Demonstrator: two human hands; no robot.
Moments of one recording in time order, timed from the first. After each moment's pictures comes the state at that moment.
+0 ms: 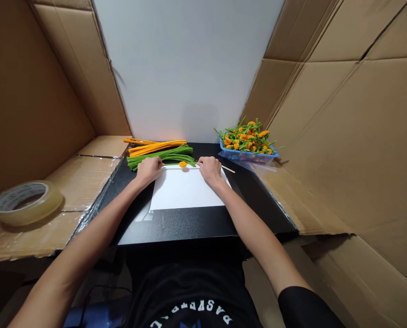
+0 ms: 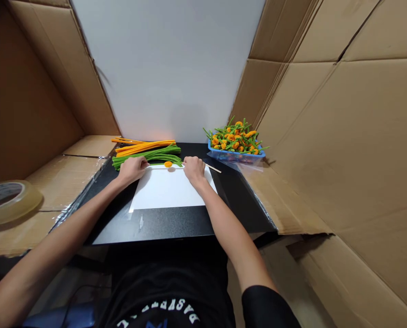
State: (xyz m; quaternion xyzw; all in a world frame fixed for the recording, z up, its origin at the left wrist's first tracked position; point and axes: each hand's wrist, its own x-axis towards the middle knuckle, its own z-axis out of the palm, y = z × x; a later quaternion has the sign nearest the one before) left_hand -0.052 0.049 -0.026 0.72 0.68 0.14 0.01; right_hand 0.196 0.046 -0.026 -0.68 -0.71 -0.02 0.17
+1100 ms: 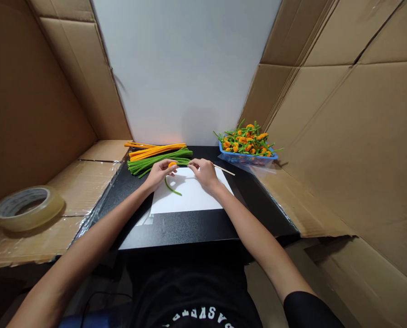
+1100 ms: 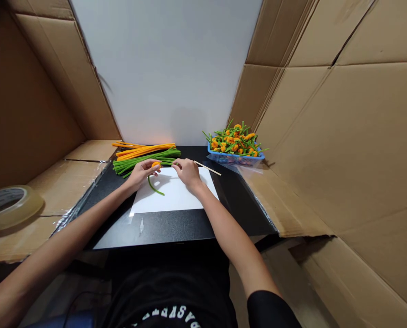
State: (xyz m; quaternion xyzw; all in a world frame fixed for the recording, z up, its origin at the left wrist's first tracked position) left_hand -0.025 0.045 -0.045 0.62 0.37 0.51 0.46; right_hand 0.188 0.038 -0.028 -0.51 -0.79 0.05 0.35
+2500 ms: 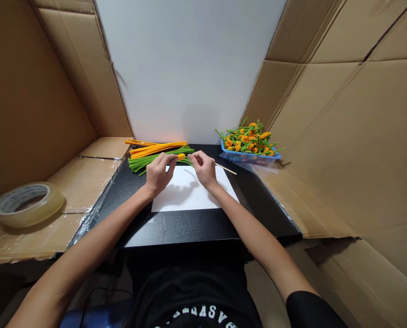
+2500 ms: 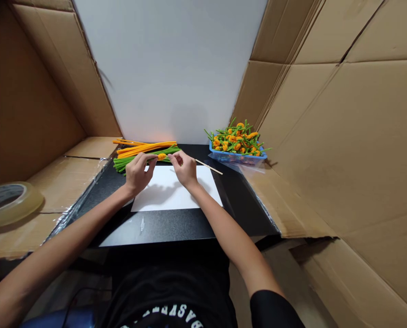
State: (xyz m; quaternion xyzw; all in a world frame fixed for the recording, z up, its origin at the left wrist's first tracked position) left_hand -0.016 0.007 -0.019 0.74 0.47 0.47 -0.03; right_hand 0.167 0.019 -0.011 -0.45 -0.69 0.20 0.54
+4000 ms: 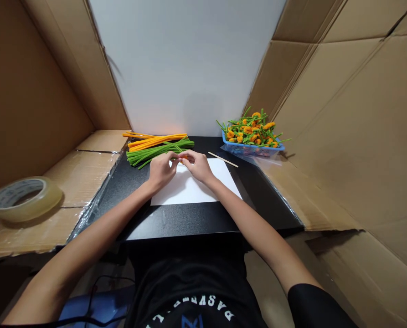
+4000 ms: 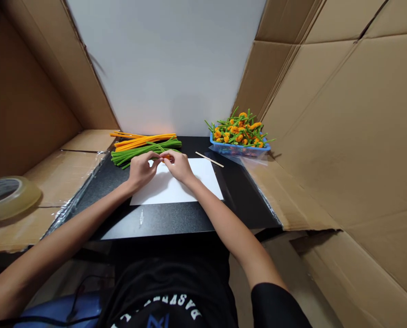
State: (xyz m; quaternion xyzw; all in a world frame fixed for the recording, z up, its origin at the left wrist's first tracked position) left_hand -0.006 0.014 -0.032 0.76 0.48 0.44 -0.06; right_hand 0.160 0.031 -0.033 -0.34 -0.74 0.27 0.50
